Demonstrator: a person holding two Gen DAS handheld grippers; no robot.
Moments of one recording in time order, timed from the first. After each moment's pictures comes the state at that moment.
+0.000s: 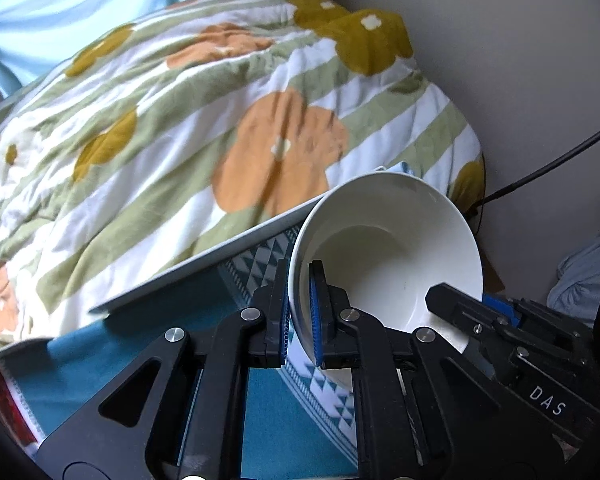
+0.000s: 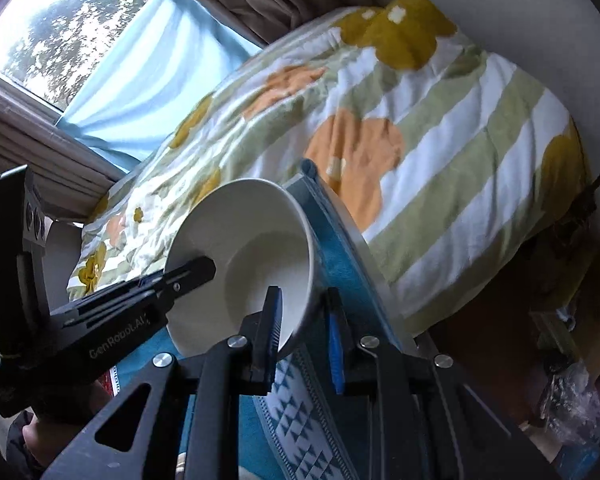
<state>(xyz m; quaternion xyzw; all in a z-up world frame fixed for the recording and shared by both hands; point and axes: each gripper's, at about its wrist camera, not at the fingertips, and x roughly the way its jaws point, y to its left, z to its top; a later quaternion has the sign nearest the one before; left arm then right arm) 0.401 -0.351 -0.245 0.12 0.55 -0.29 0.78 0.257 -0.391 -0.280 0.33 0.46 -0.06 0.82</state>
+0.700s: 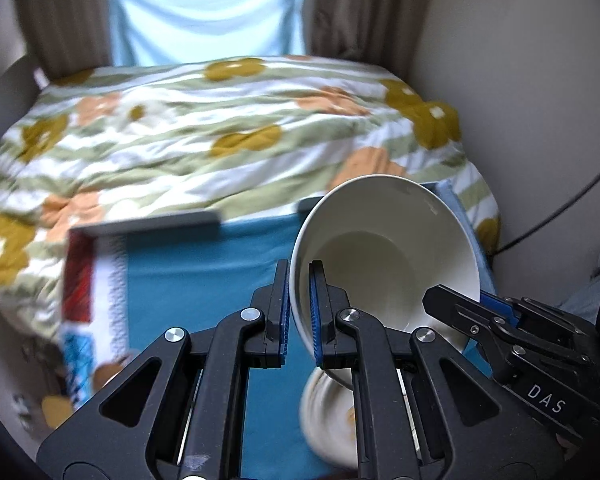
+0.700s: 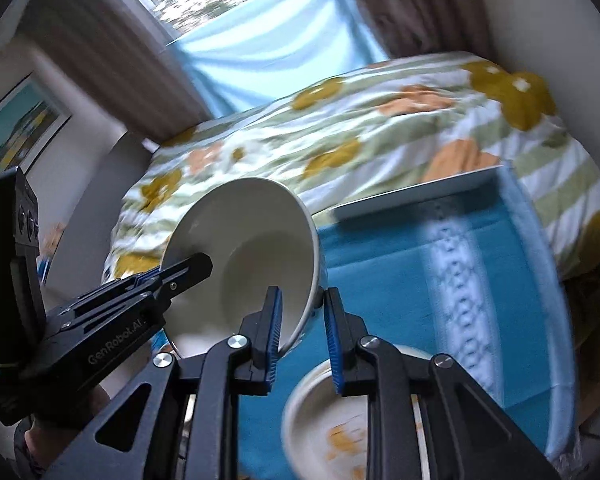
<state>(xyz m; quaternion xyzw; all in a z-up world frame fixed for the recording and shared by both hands) 0.271 -0.091 -0.121 0.02 0.47 -0.17 0.87 0.198 -0.169 -0.171 0.21 0.44 0.07 0.87</state>
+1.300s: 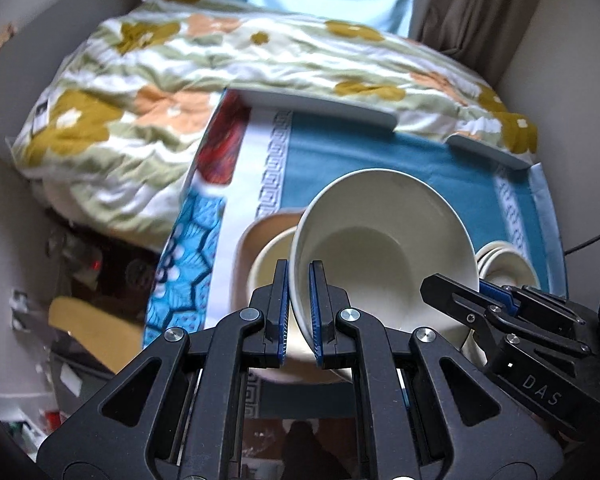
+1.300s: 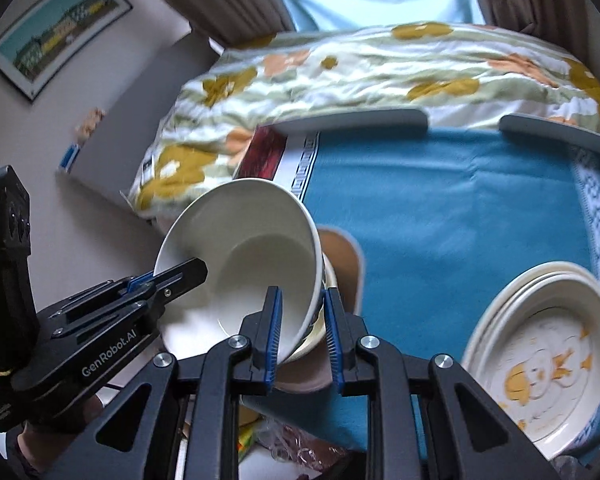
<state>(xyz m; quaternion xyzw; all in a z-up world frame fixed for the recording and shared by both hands) 0.188 0.116 -0.200 -0.05 0.52 -0.04 0.85 0.184 0.018 -0.243 0.13 0.52 0.18 0.82</state>
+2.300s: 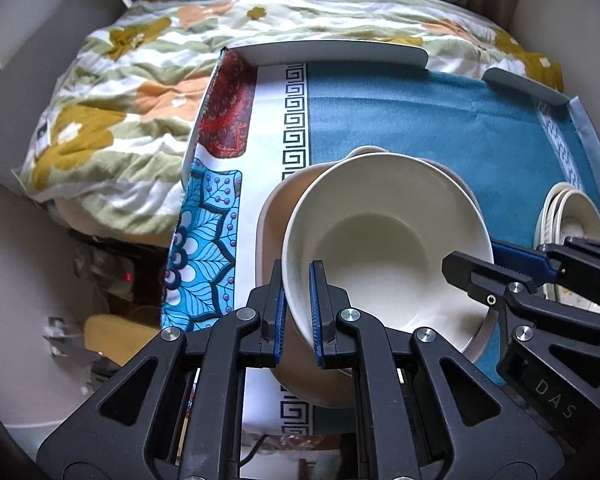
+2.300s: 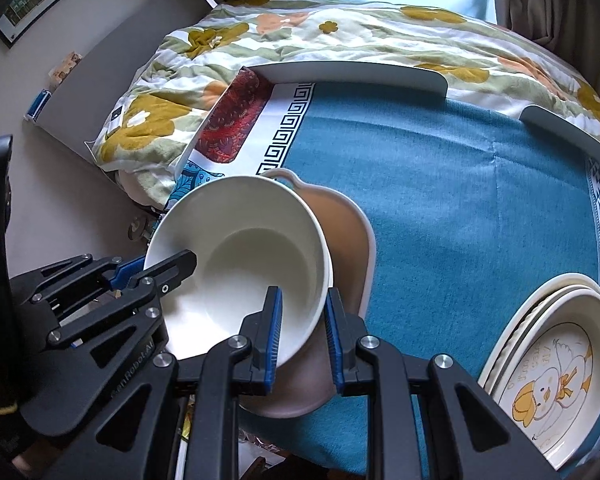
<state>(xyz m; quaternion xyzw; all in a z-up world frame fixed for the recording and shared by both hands) 0.206 0.104 -0.257 0.06 0.55 -0.03 0.83 0.203 0.050 -0.288 0.04 0.56 0.16 0.81</state>
